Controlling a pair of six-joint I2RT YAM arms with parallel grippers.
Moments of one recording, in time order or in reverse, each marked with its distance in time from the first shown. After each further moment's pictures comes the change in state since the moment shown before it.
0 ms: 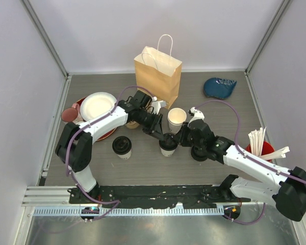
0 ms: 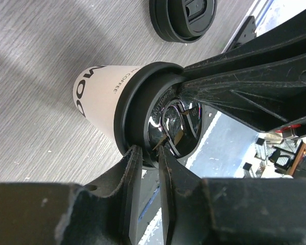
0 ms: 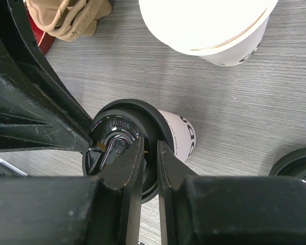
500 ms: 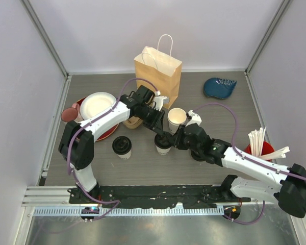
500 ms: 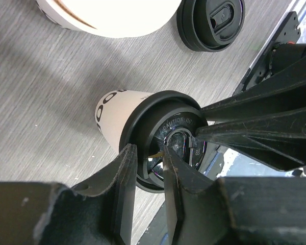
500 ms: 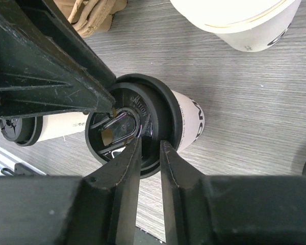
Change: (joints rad) left arm -0.009 0.039 0.136 -0.108 -0.128 0.175; right arm 0.098 -0.005 0.004 0.011 0.074 0.115
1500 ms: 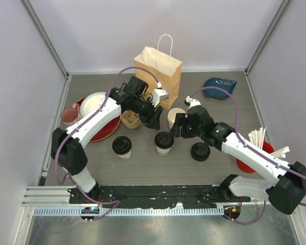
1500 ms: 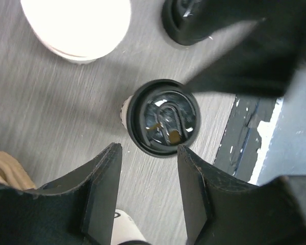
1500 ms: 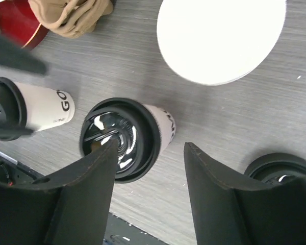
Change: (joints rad) left arm 0.025 -0.065 0.129 -0.137 0.015 0.320; right arm -0.119 0.087 0.268 -0.264 -0.116 -0.247
